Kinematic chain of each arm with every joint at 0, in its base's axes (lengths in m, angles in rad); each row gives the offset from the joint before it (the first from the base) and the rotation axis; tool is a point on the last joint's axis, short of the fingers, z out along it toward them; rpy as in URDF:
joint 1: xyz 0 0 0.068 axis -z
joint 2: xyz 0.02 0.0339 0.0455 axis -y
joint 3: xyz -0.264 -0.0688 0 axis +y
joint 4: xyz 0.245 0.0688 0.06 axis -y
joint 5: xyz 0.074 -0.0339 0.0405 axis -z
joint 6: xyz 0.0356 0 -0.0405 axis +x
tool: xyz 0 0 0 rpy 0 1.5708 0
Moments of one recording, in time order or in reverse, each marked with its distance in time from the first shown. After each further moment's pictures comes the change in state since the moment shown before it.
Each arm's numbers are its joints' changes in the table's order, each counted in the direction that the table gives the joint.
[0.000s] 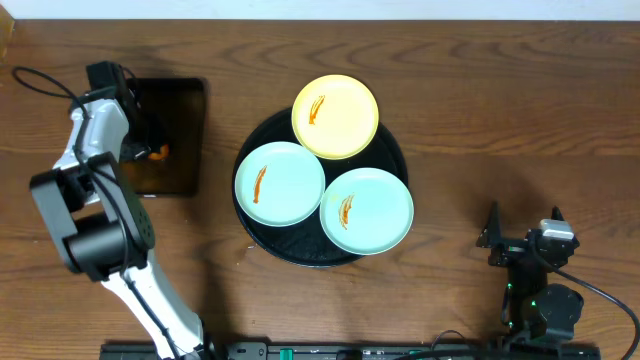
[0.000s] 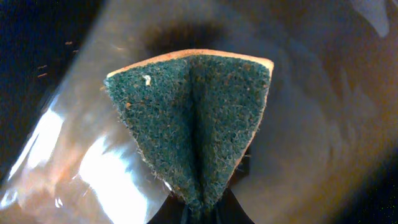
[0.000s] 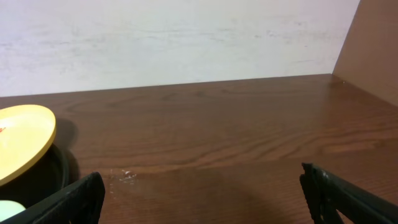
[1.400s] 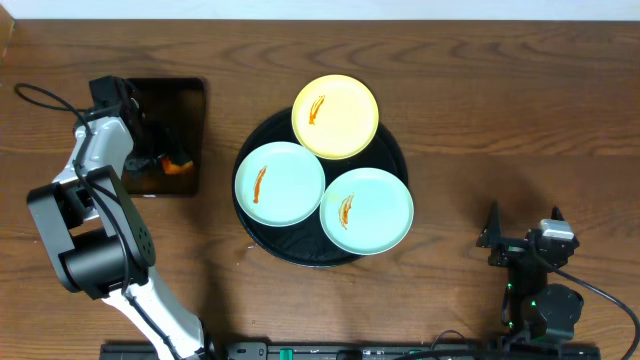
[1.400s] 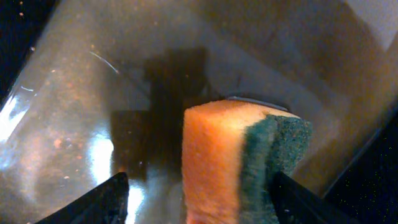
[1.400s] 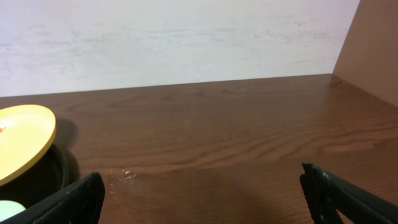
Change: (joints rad) left arm 0.000 0.080 0.186 0.130 0.031 -0.005; right arm 0.000 0.000 0.000 0.000 0.000 0.000
